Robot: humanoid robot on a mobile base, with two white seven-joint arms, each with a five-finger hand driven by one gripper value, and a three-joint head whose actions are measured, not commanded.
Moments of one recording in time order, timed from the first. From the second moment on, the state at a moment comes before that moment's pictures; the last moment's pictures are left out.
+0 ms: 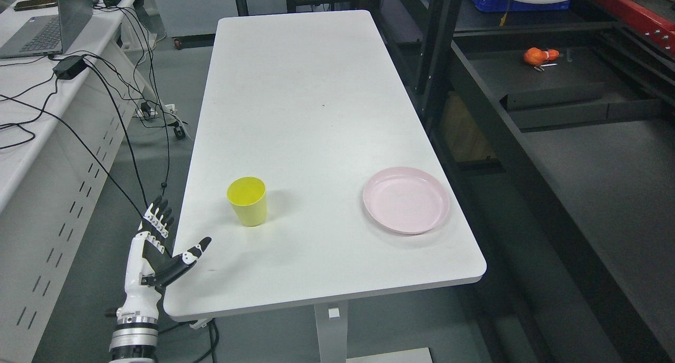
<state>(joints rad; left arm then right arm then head) 0.00 0.11 0.12 -1.55 0.21 -0.28 0.05 0.00 0.00 0.00 -0.24 0.00 0.09 -0.12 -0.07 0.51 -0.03</state>
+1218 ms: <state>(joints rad) -0.23 0.09 0.04 -1.31 0.21 -0.28 -0.01 0.00 0.00 0.00 -0.24 0.00 0.09 -0.12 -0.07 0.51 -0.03</state>
